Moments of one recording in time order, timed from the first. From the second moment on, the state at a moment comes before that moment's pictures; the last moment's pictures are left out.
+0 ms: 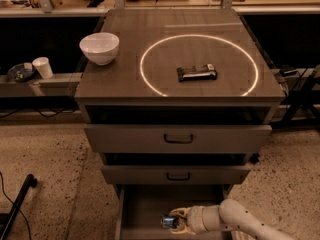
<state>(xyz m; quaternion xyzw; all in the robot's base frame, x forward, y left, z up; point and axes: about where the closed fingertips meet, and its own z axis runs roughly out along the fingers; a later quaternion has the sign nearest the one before) 0.415 -0.065 0.292 -0.63 0.64 0.26 0.35</state>
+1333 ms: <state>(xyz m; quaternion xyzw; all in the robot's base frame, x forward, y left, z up) 0.394 -0.104 0.421 -0.66 0.59 0.20 0.41</state>
